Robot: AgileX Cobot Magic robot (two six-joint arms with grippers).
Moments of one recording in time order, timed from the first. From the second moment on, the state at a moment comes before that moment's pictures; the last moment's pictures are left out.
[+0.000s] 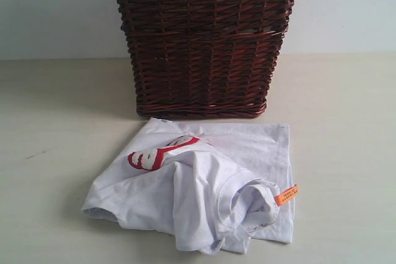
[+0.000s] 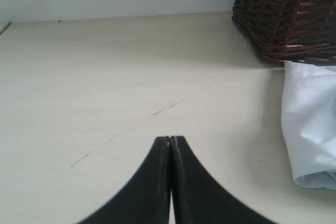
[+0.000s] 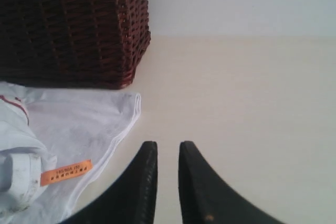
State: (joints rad) left arm -0.09 0.14 0.00 0.08 0.27 -0.08; right arm 0.08 0.10 -0.01 0.23 0.33 -0.16
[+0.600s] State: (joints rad) left arm -0.09 0.14 0.00 0.08 0.27 -0.08; right arm 0.10 1.35 -0.51 0.40 0.33 -0.24
